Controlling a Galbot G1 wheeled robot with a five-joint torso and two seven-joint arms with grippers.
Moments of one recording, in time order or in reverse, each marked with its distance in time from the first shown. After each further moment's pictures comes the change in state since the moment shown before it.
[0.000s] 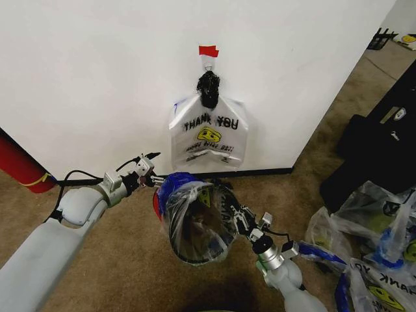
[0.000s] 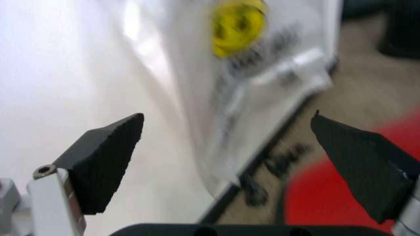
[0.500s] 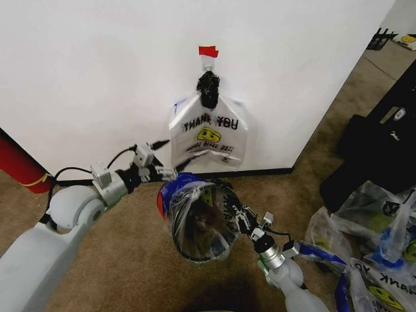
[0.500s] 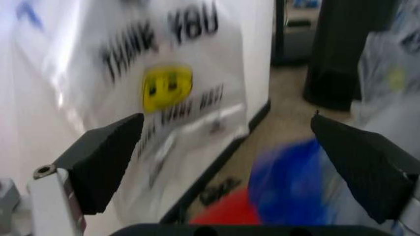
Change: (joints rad) left arm 0.109 0.019 -0.082 -0.211 -0.143 0.137 0.103; right arm 0.009 -0.006 0.010 -0.023 -0.002 0.009 0.000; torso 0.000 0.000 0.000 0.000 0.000
